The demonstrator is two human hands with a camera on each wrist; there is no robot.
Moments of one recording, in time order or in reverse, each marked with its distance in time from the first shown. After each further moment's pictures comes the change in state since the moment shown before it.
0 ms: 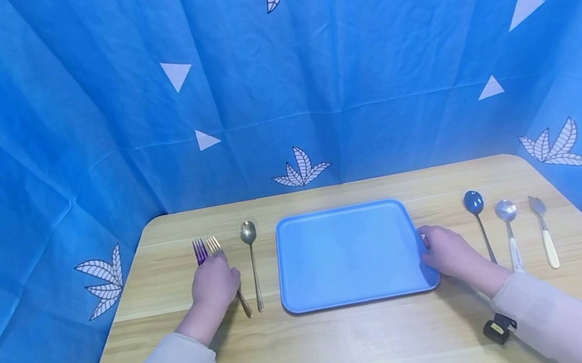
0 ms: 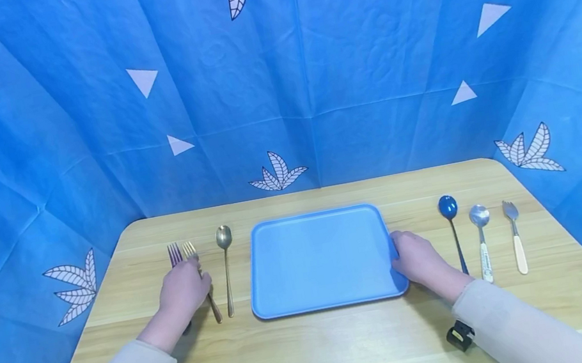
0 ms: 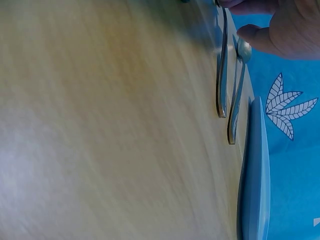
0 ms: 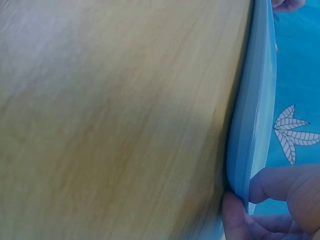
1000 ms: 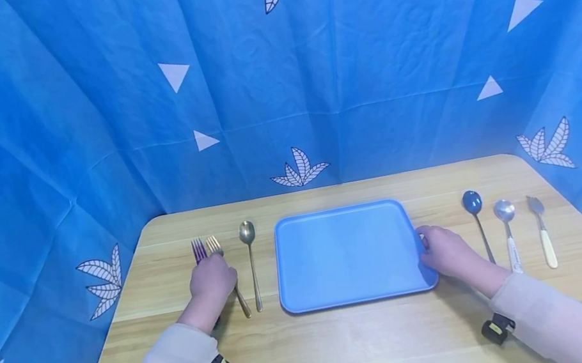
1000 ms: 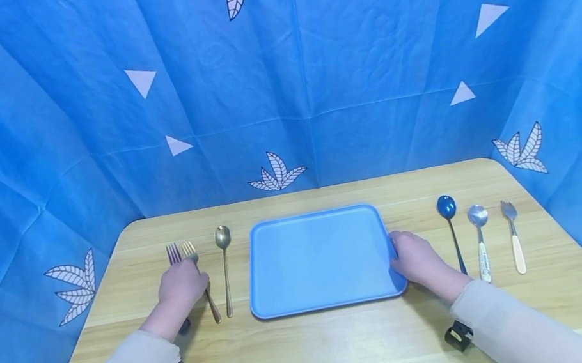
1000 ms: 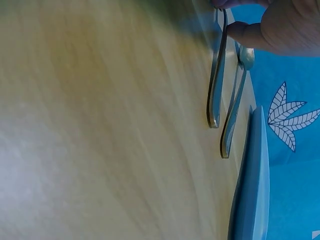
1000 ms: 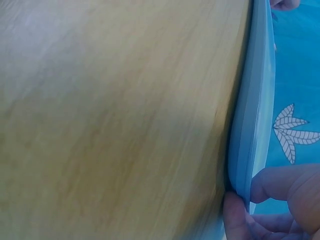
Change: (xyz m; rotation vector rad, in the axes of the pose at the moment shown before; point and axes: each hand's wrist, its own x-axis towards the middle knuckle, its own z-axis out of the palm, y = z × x) left_hand 0.011 0.002 -0.004 -0.026 -0.129 -0.153; right_hand 0.002 0.004 0.001 -0.002 0.001 0.008
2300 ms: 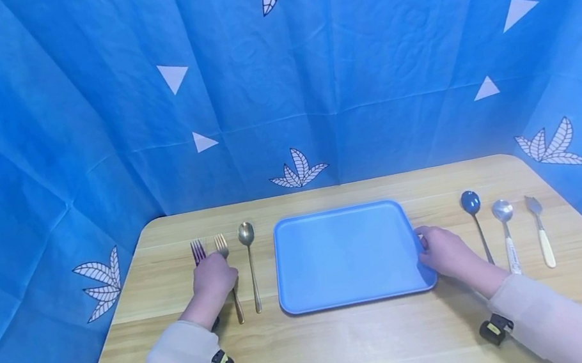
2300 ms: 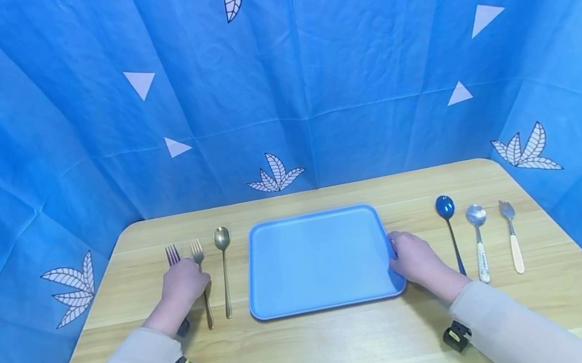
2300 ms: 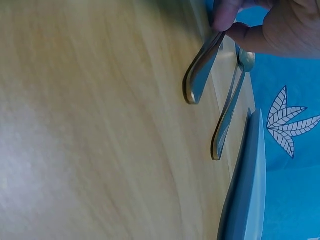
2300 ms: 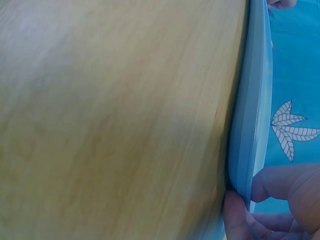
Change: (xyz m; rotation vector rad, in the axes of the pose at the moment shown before) left_hand 0.009 0.000 0.006 -0.078 -0.005 0.004; right_hand -0.002 0.000 0.002 0.031 0.008 0.007
